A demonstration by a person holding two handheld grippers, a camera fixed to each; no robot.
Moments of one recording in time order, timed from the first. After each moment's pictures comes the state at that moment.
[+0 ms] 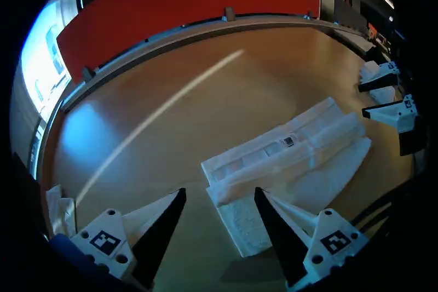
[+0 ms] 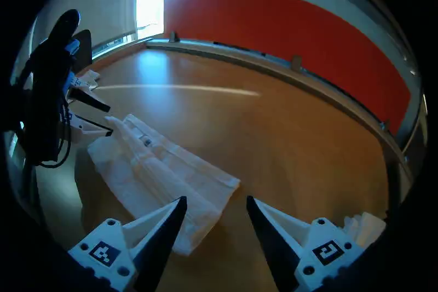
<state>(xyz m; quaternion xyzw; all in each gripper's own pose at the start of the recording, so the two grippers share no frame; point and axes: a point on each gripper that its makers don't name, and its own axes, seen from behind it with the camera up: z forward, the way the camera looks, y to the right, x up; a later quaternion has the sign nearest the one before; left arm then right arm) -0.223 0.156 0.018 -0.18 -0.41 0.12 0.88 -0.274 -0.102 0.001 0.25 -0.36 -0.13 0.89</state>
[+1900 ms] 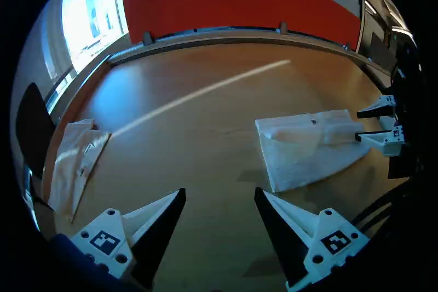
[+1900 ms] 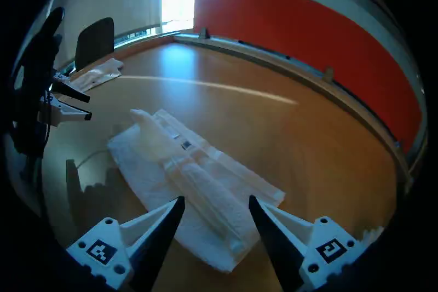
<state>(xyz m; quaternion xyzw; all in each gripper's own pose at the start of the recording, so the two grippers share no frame) -0.201 0.056 -0.075 -0.06 -0.42 0.03 0.91 -0.294 -0.165 -0.015 0.31 -0.36 -0.16 0.87</state>
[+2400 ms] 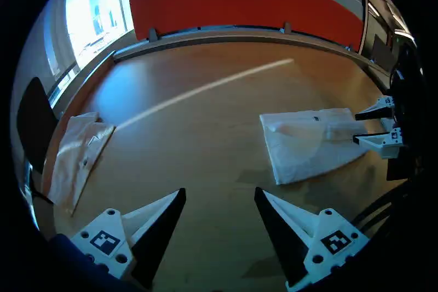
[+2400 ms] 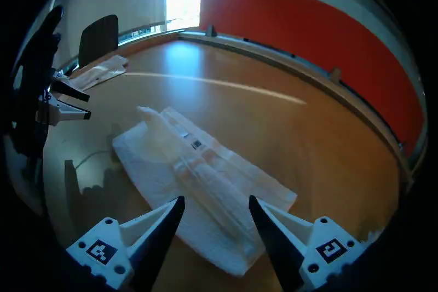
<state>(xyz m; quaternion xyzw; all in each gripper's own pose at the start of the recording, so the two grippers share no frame) -0.203 0.049 -0.087 -0.05 -0.42 0.02 0.91 -0.301 -0.179 -0.018 0.32 -0.36 -0.16 0.86</state>
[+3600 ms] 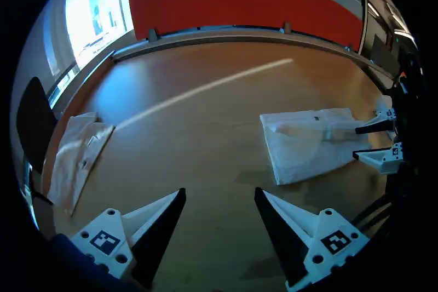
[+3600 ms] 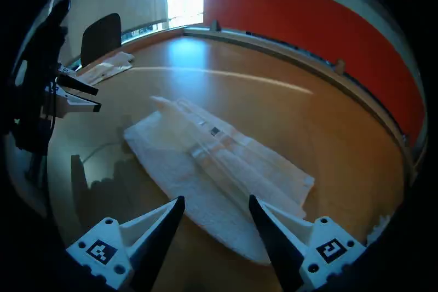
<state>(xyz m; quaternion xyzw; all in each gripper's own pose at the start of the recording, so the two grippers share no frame) -0.205 0.048 -0.085 -0.05 -0.42 0.02 0.91 -0.314 -0.187 -0.050 0.33 -0.38 -0.15 0.85</state>
